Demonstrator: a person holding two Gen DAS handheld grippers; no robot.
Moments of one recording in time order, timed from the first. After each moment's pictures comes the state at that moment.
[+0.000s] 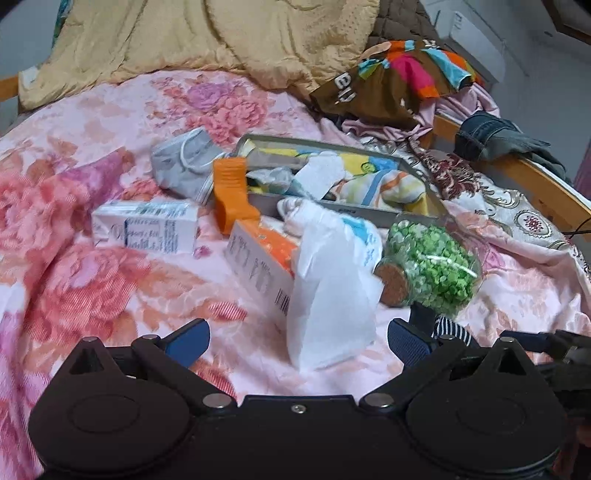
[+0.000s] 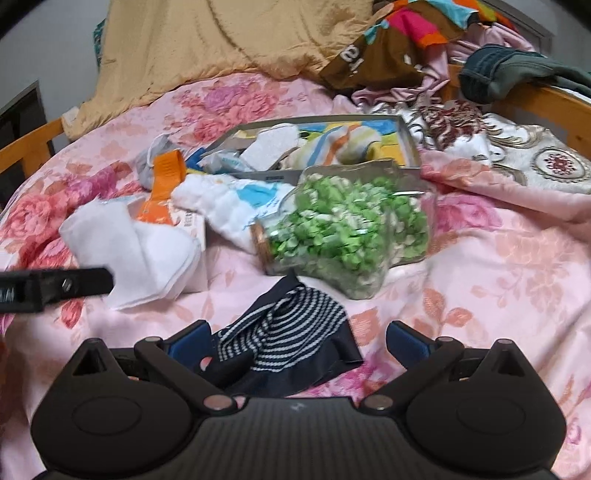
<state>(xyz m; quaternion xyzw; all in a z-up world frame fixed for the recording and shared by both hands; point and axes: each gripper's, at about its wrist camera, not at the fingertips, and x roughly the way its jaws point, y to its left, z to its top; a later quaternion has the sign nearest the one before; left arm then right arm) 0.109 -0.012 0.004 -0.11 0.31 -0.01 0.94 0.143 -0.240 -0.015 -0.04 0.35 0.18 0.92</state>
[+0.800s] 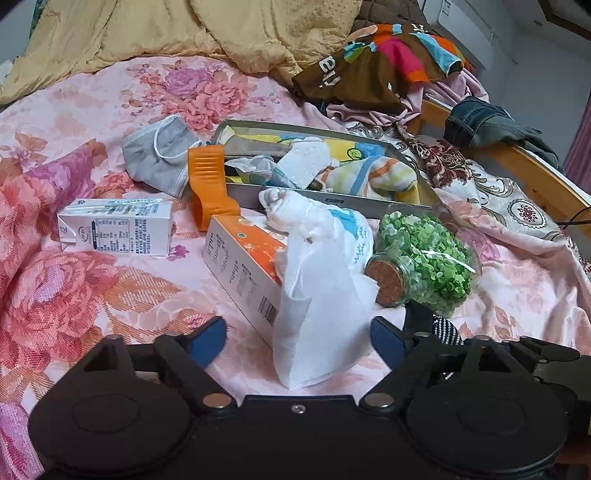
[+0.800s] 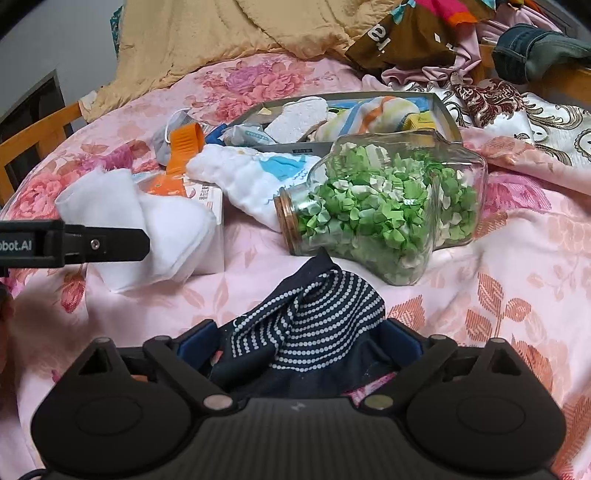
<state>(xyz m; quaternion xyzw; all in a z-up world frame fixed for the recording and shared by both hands) 0.136 -0.012 -0.005 -0.11 0.34 -0.04 0.93 0.157 -0.228 -0.041 -0.03 0.37 0.22 0.90</state>
